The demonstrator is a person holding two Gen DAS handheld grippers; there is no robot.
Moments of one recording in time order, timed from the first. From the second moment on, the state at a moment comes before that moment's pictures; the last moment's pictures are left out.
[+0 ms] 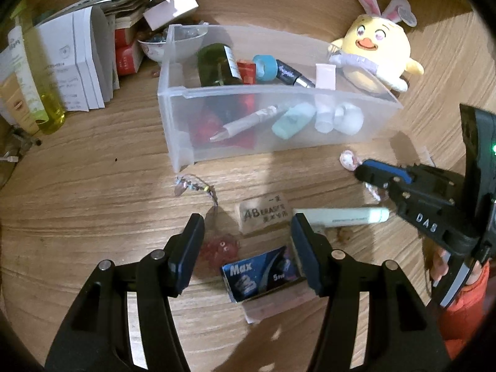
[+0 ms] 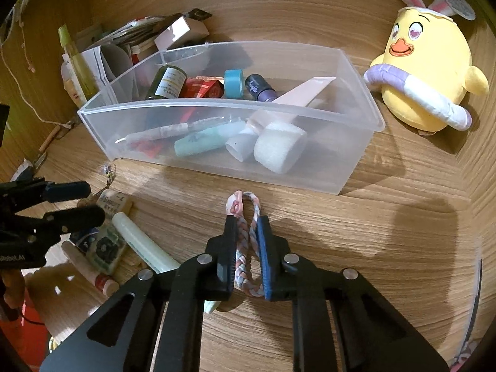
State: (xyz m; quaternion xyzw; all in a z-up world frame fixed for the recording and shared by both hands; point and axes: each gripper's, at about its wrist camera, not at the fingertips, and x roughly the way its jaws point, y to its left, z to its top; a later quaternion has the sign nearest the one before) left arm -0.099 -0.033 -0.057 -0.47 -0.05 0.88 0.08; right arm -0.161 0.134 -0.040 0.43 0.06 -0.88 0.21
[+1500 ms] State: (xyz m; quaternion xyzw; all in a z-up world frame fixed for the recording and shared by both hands) left arm -0.097 -0.028 -0.021 -0.41 -0.03 0.91 0.07; right arm -0.163 0.149 -0.027 0.43 0.04 -0.88 0.21
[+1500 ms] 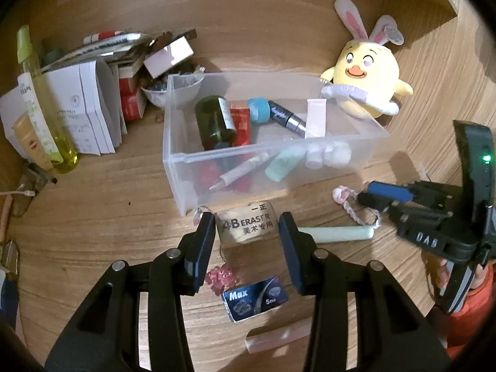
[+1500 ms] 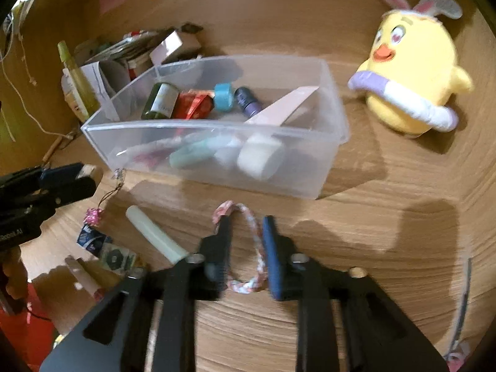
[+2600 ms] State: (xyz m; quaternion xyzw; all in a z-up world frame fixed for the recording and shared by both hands) left arm -0.101 -0.026 -0.062 -0.46 0.00 0.89 0.06; right arm -0.164 0.137 -0.020 0.40 0.05 -0.89 0.20
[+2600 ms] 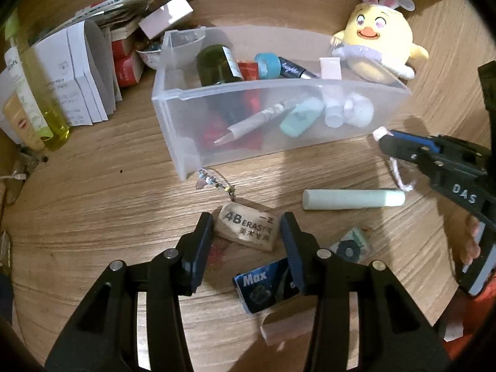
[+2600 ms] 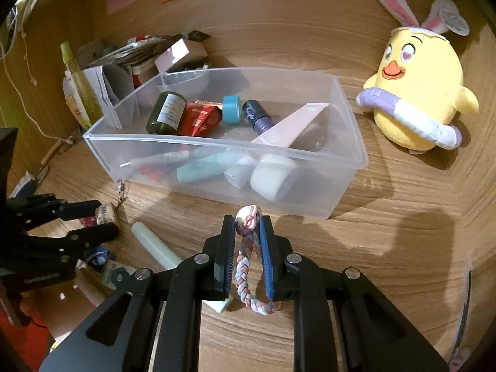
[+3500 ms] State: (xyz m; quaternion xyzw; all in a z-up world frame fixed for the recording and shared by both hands) left arm -0.114 -0.032 0.016 -0.36 -0.05 0.93 0.06; right arm -0.163 0.152 0.053 0.31 0.00 -0.92 0.22
